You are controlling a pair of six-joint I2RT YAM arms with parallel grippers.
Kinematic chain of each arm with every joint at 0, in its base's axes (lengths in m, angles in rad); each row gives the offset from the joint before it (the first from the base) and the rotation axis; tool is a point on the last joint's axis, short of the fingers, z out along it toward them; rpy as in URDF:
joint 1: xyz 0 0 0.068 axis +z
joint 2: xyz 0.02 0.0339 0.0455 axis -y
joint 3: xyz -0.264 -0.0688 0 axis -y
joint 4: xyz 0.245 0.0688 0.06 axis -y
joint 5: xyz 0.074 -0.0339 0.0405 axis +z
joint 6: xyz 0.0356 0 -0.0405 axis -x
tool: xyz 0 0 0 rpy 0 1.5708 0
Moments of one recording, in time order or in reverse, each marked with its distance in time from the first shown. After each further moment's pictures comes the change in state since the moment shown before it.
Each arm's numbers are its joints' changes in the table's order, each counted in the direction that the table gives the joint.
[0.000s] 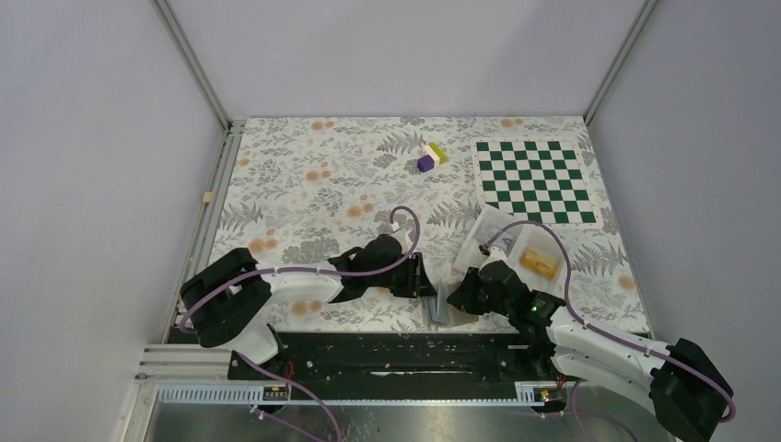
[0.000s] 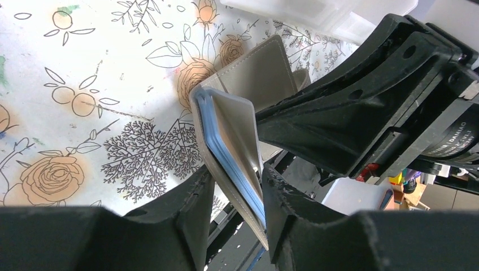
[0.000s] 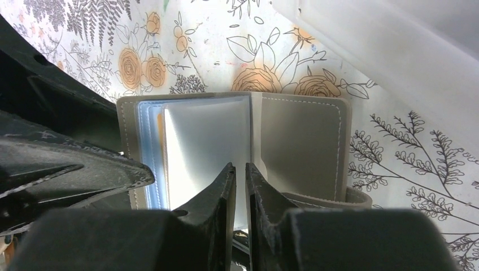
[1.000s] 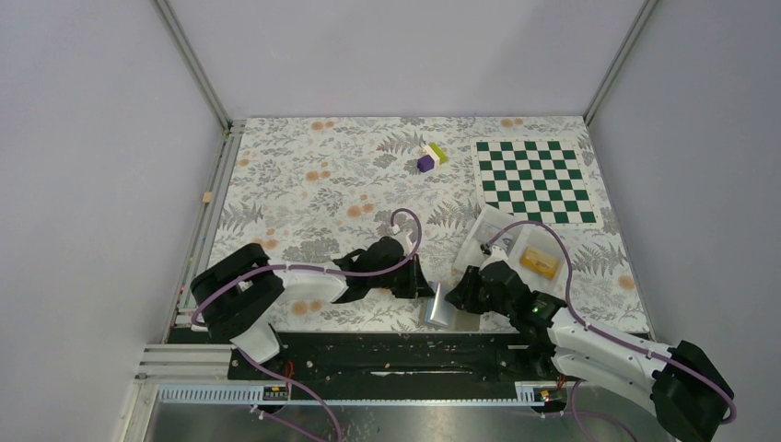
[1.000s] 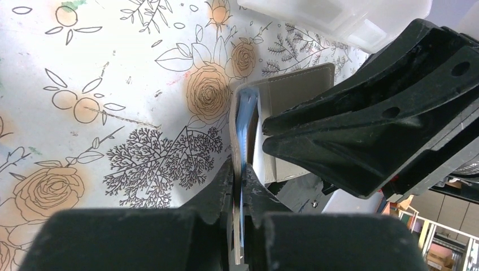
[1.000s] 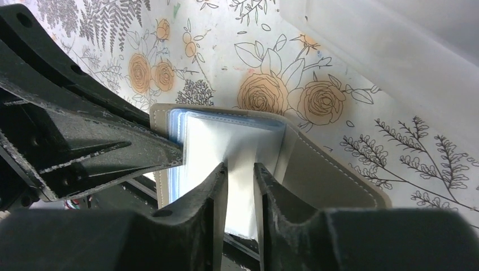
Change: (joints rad) left arm 0.001 -0.062 -0.015 0.074 -0.001 0.034; right arm 0.000 0.016 -0.010 0.033 -0.006 -0.011
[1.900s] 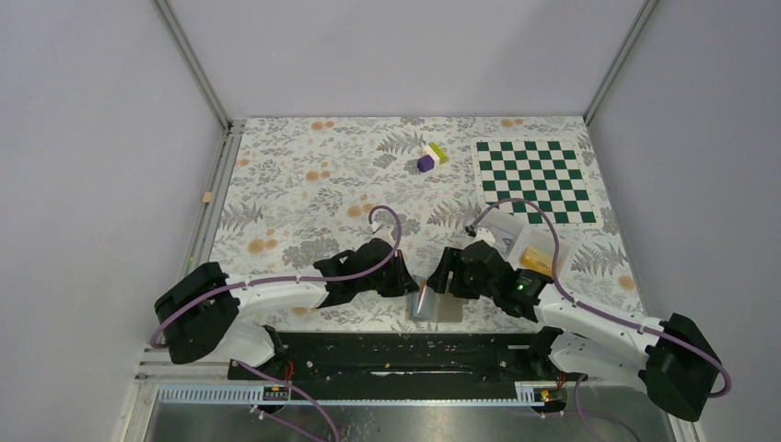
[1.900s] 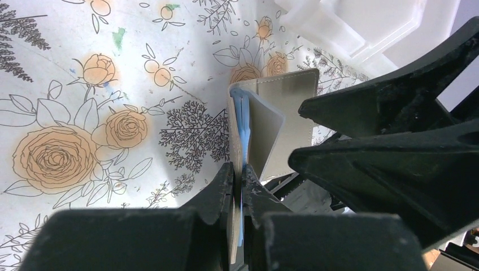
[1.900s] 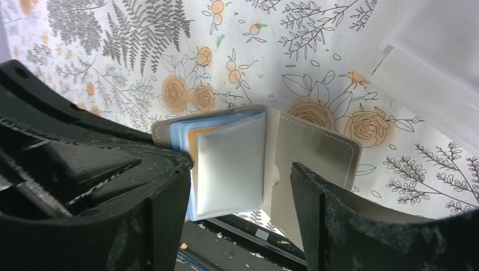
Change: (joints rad) left arm -0.026 0.219 -0.010 -0.268 0.229 0.060; right arm 0.064 -0.172 0.273 -0.160 -0.080 -0.011
